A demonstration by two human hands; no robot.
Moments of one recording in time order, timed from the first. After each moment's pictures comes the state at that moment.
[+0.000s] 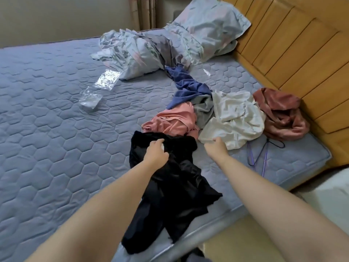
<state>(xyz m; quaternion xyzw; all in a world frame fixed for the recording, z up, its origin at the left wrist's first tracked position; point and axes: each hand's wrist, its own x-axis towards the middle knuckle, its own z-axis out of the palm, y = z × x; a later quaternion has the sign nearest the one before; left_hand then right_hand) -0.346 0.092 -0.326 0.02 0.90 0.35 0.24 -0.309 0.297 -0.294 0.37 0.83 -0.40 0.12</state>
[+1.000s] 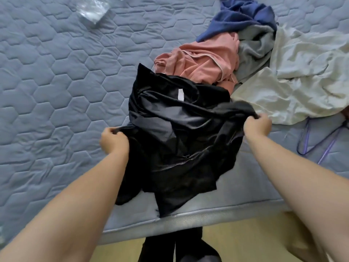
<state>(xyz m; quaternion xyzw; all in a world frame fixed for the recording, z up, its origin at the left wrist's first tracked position) -0.300 0.034 -0.531 -0.48 0.80 0.35 -0.02 -0.349 0.390 -0.511 0.43 0.82 -0.39 0.01</state>
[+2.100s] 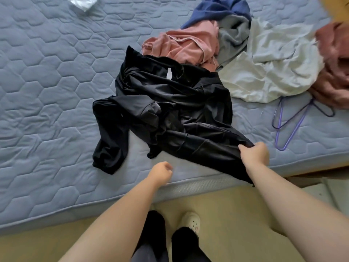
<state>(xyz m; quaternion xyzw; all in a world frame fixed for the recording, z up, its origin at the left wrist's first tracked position) -0.123 0.165 -0.565 -0.14 0.82 0.36 0.42 -0.166 0.438 -0.515 0.46 0.84 -0.26 0.10</state>
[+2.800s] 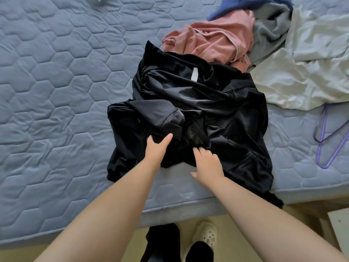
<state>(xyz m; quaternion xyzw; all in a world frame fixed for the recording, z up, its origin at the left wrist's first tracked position) -0.223 0.097 -0.598 -0.43 0.64 0.61 0.21 -0.189 0.267 -0.600 -0.11 0.96 0.00 0.27</state>
